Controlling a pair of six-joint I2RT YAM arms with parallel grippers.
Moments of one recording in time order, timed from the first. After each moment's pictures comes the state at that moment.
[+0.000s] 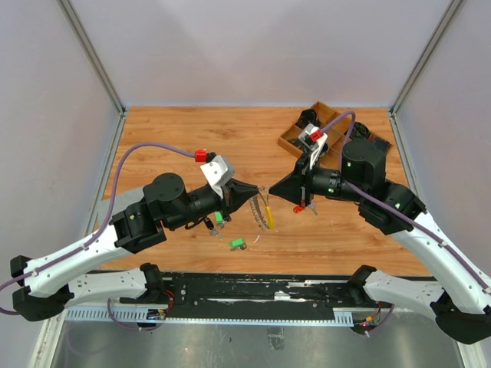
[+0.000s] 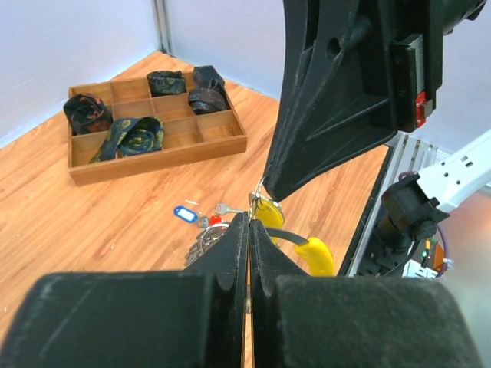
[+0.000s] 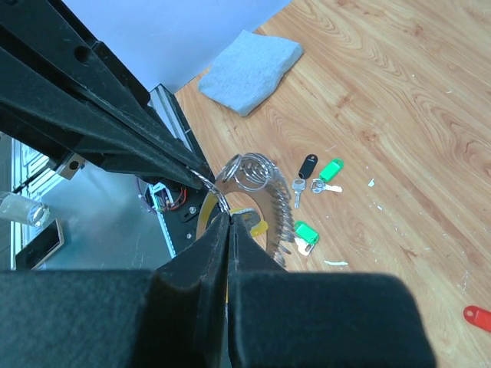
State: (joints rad) left arm -1.10 0.90 1.05 -0.17 -0.05 -0.08; right arm 0.76 0.98 1.26 -0.54 -0.43 0.31
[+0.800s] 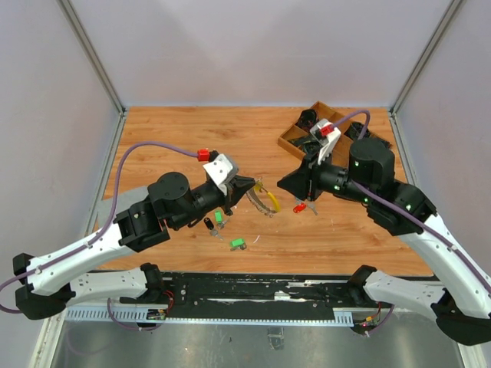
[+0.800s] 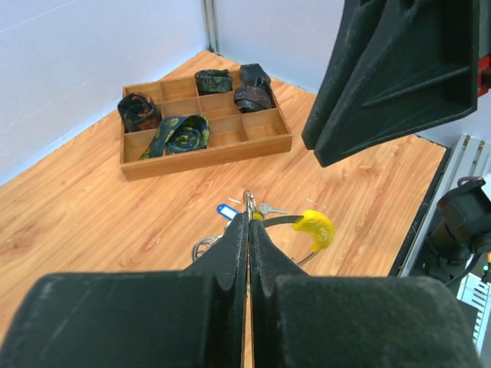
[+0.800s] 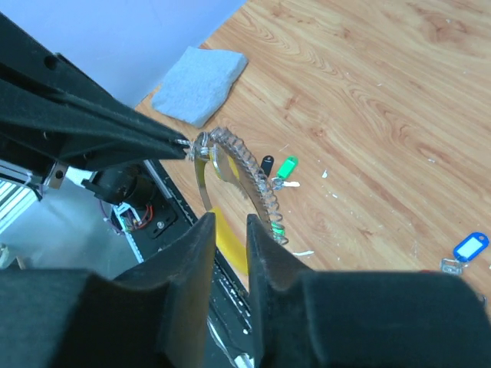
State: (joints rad) left arm -1.10 0.93 1.05 -0.16 -0.18 0.01; right arm 0.76 1.00 1.36 -0.66 -0.27 0.34
